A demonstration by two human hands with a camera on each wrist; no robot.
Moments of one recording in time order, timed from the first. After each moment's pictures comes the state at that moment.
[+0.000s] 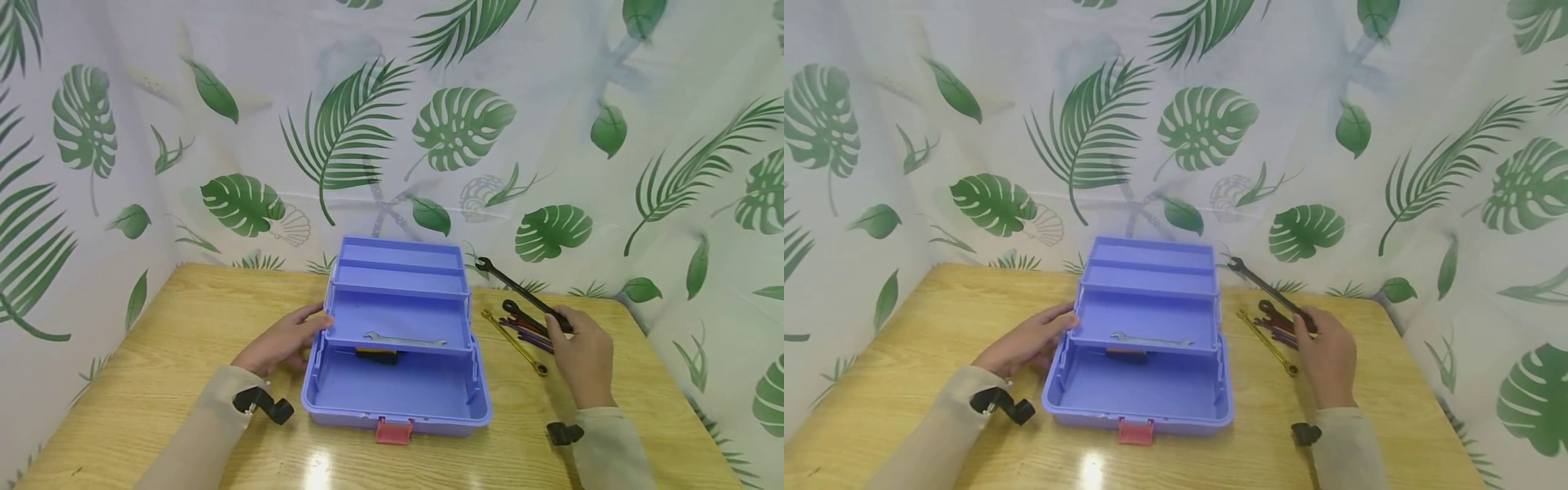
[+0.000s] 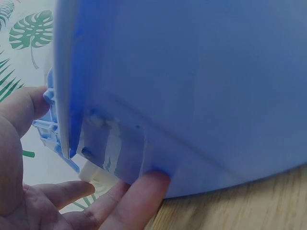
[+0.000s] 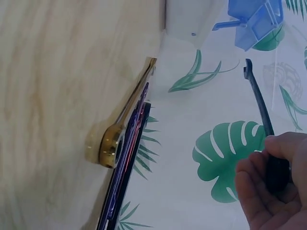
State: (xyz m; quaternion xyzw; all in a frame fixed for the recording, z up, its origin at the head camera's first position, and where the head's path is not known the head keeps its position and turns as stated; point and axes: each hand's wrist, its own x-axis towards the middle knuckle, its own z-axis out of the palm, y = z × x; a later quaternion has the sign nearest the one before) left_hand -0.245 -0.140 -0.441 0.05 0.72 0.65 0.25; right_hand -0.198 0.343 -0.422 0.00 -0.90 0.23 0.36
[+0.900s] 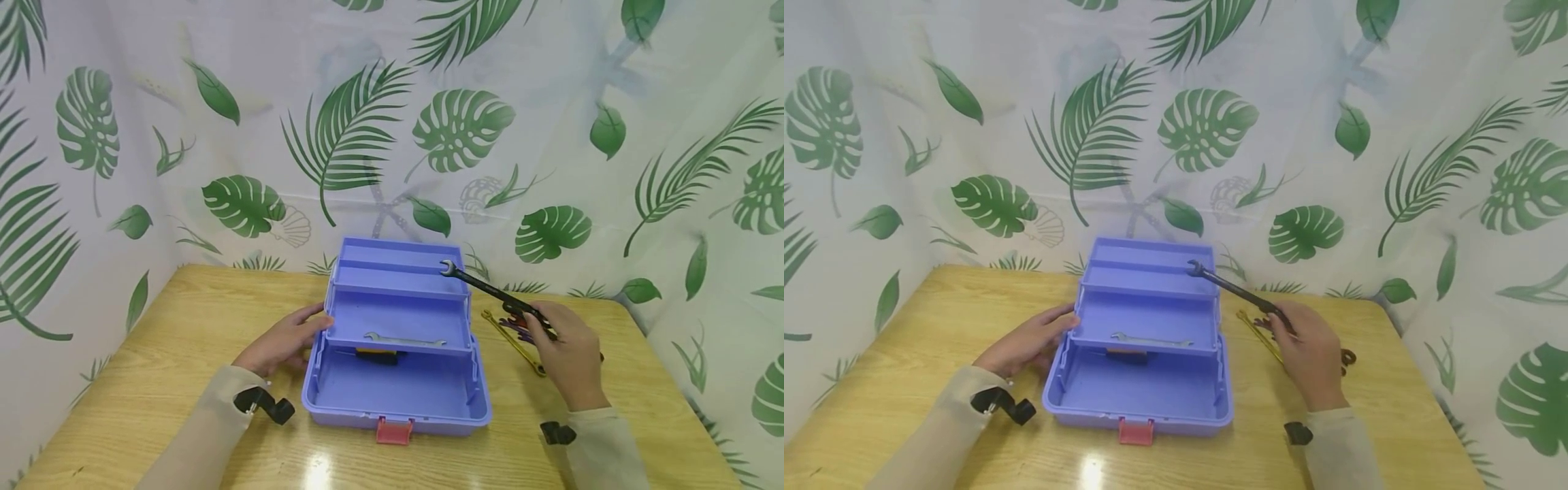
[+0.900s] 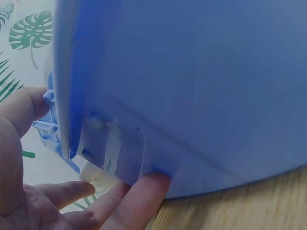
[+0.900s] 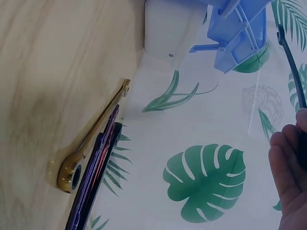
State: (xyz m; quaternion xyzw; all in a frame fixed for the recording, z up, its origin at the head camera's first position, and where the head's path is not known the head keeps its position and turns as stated) left_hand -0.244 -0.138 -0.439 0.05 0.72 0.65 0.24; right_hand -0.193 0.319 -0.407 0.17 -0.86 0.22 0.42
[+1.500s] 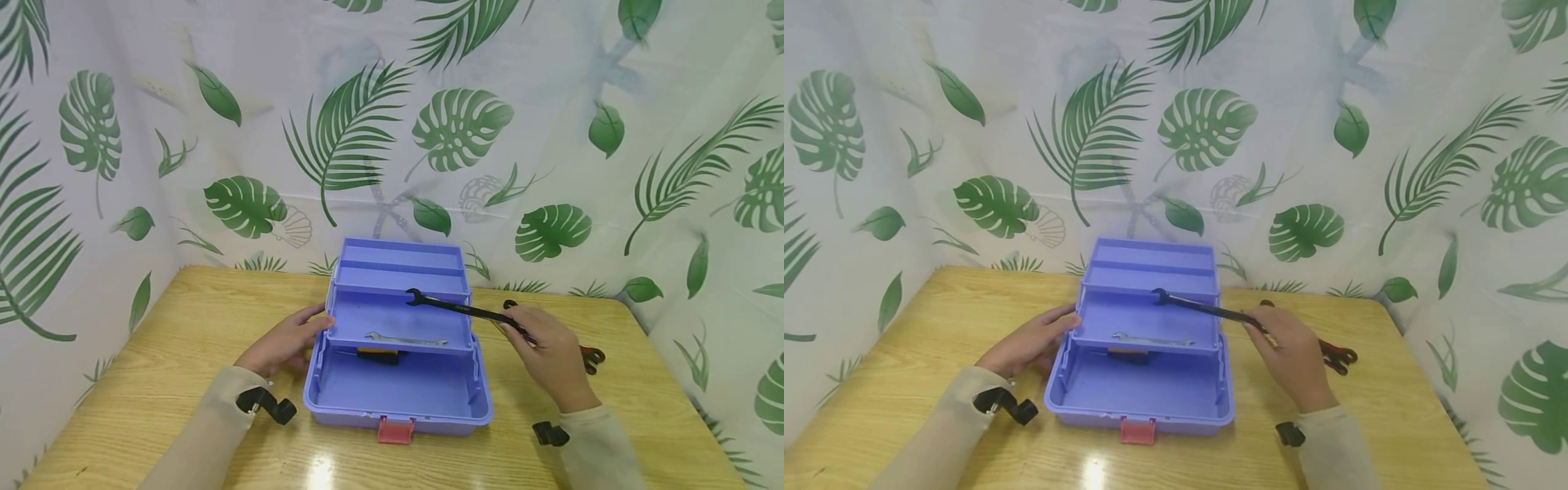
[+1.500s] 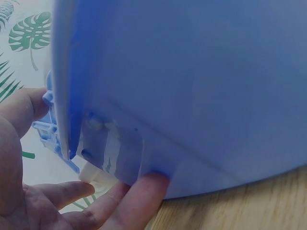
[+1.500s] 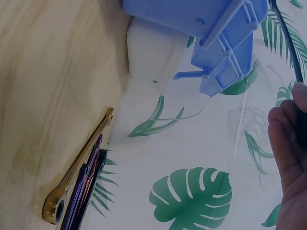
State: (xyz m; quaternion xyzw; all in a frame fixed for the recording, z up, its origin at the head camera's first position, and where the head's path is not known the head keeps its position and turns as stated) left_hand -0.243 -0.138 -0.443 0.05 0.70 0.67 0.25; right_hand -0.188 0.300 -0.404 0.26 -0.87 0.23 0.36
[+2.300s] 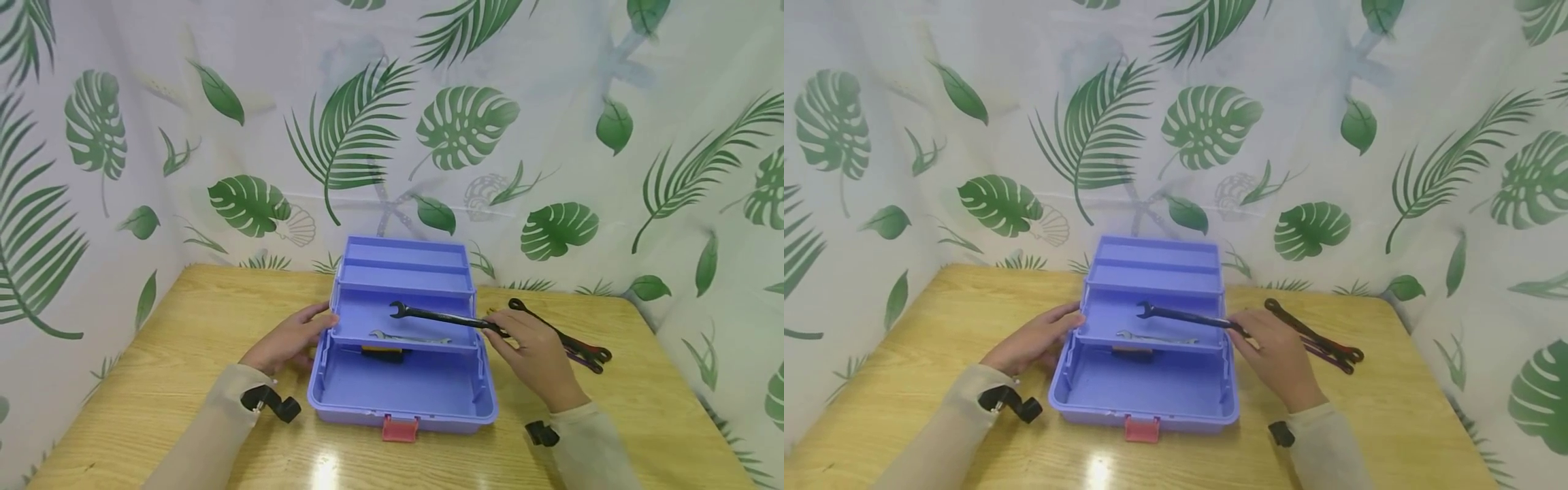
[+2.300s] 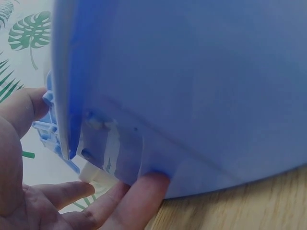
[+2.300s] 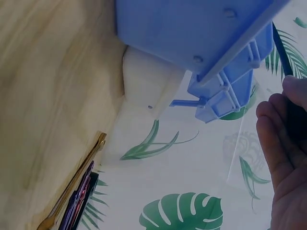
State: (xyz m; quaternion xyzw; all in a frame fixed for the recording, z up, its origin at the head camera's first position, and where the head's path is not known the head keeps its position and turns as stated) left_hand -0.244 -0.138 -0.443 0.05 0.71 0.66 0.25; right_hand -0.195 0.278 -0.408 0.32 -0.86 0.19 0.36
